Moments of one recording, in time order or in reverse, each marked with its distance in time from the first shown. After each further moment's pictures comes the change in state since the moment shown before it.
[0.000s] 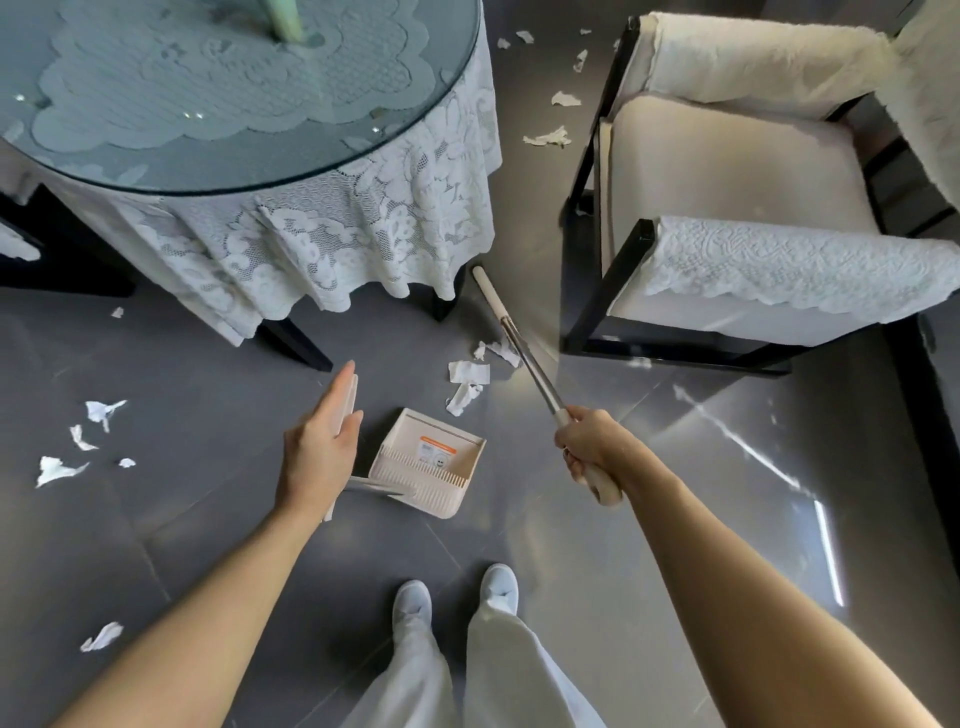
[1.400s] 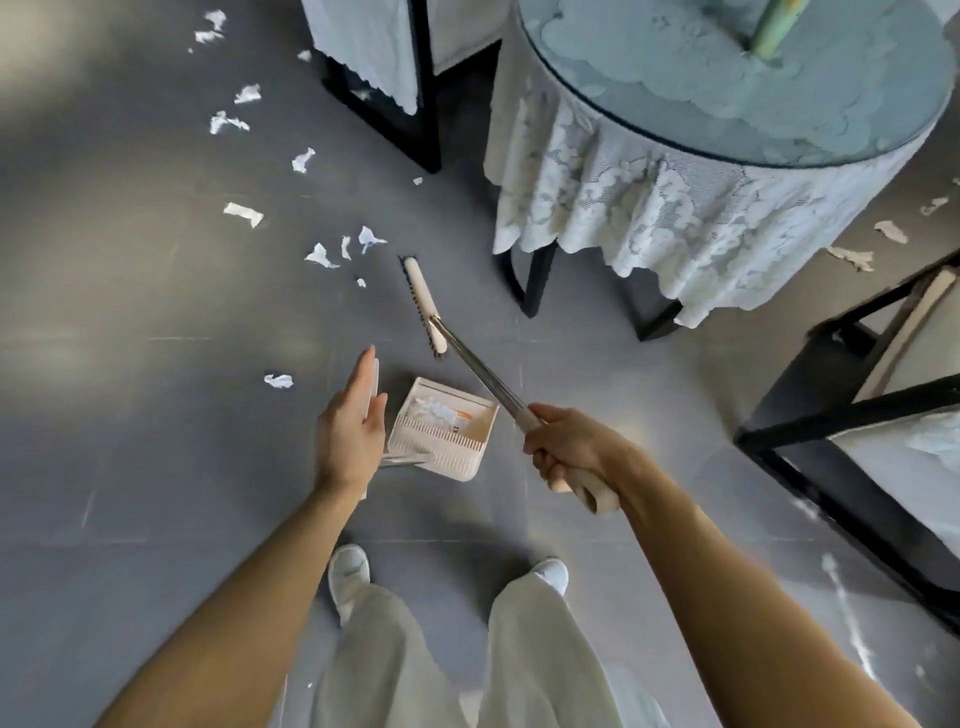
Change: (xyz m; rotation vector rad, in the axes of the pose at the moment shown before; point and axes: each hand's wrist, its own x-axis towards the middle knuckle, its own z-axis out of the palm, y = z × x) left_hand -0.226 -0.156 -0.128 -0.143 0.610 -0.311; right_hand -0.168 -0.044 0.245 -0.446 -0.602 -0.188
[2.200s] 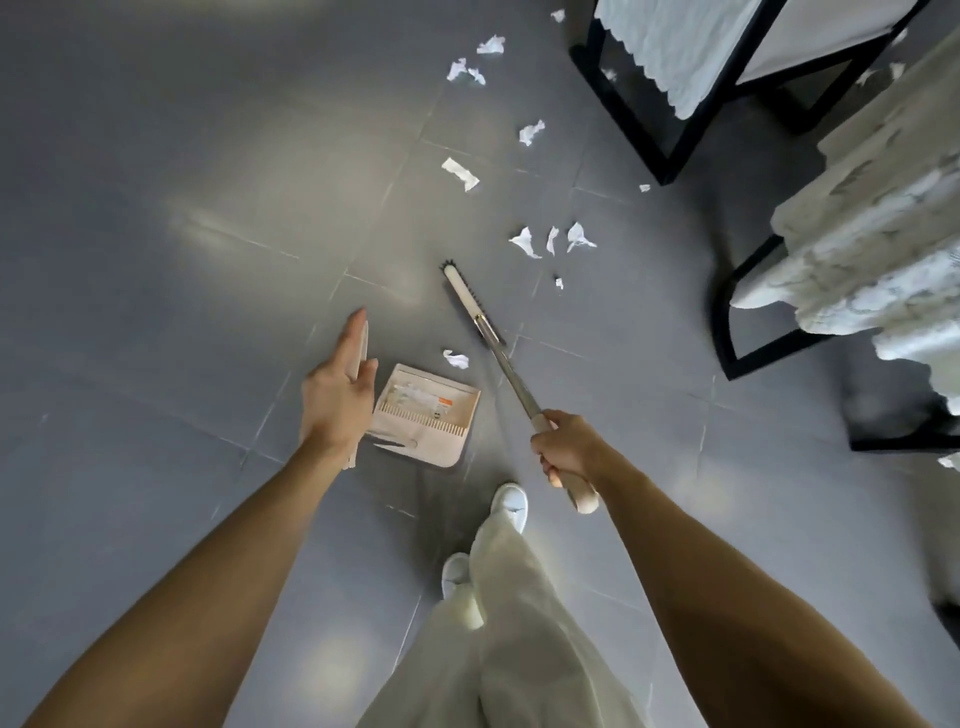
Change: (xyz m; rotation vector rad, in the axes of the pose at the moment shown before) left_hand 0.111 -0.217 -0.323 0.154 0.227 -0.412; right_hand 0.188 -0.155 0.355 -0.469 -0.028 -0.020
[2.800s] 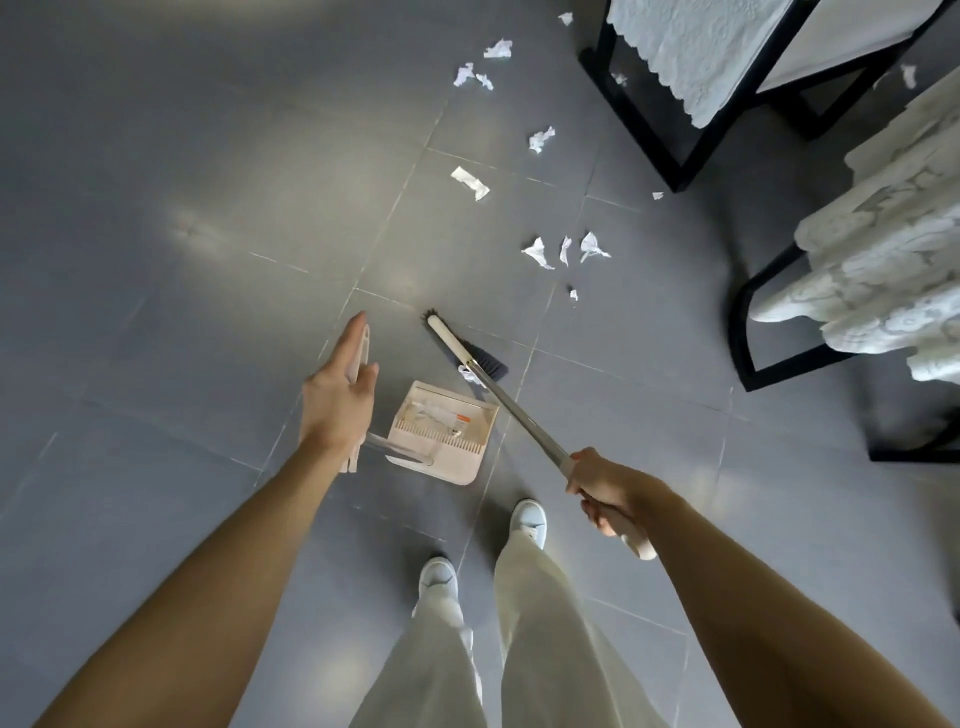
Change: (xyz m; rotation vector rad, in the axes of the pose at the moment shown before) left_hand 0.073 -0.026 -0.029 -0.014 -0.020 -0.027; right_hand 0.012 -0.022 0.004 0.043 -0.142 0.263
